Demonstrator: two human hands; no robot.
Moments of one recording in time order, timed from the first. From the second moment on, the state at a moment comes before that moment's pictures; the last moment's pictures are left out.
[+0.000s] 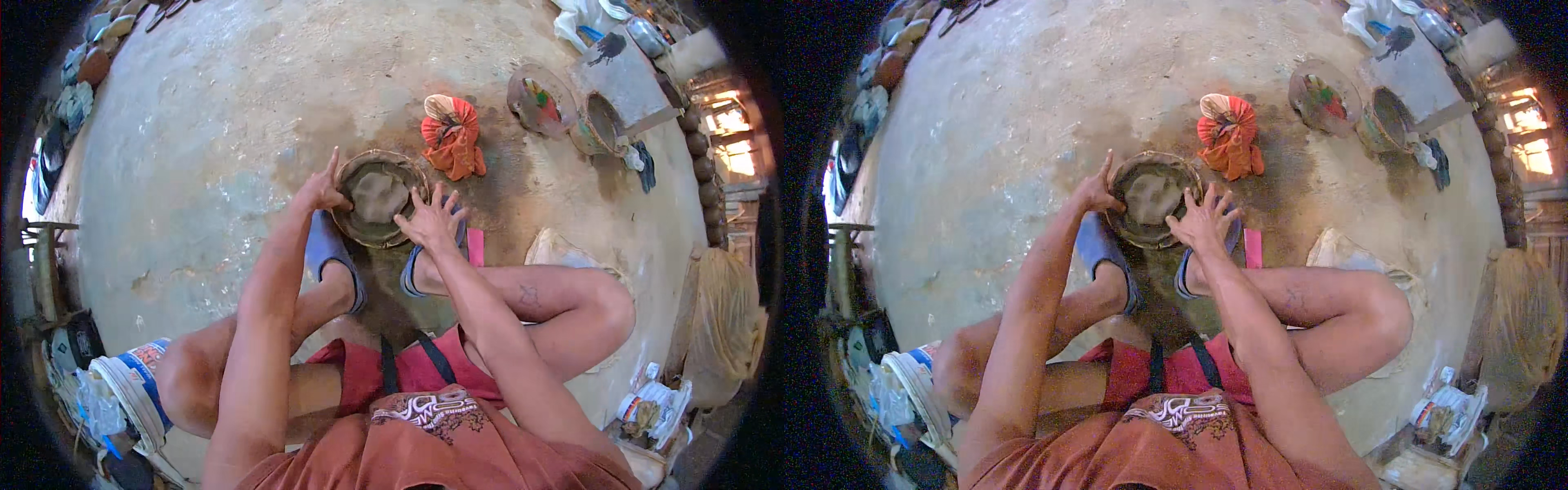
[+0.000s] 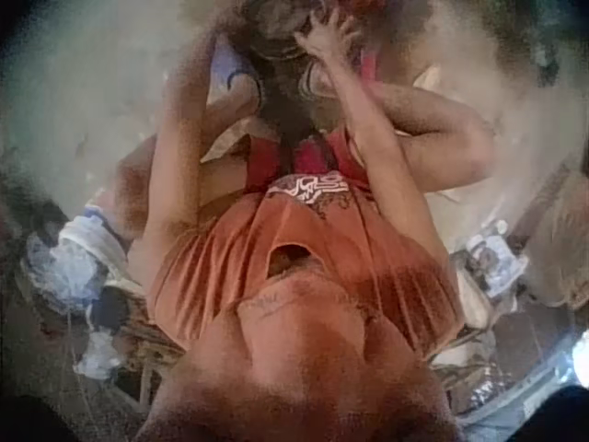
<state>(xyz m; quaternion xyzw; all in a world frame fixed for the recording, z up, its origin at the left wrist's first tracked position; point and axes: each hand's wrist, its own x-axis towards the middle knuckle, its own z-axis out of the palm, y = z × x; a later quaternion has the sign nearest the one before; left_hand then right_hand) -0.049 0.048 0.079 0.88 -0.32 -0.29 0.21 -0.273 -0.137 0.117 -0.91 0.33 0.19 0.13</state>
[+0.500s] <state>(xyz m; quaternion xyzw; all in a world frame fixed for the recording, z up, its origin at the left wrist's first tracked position) -0.063 0.071 0.054 0.90 -0.17 -0.29 0.28 -0.239 -0.167 0.106 -0.85 0.34 0.13 0.39</state>
